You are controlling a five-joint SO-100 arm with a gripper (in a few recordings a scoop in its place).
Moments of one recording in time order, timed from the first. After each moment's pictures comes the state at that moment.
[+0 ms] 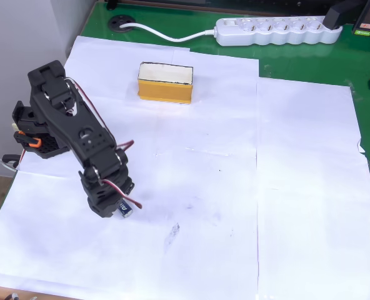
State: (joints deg) arm 50.4 103.1 93.3 78.9 -107.8
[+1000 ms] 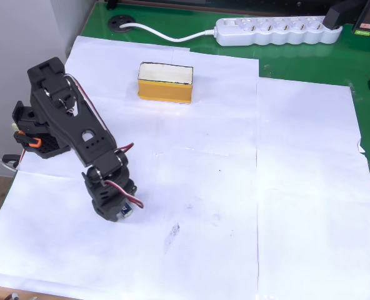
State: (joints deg) arm 47.8 101.3 84.3 65.5 -103.8
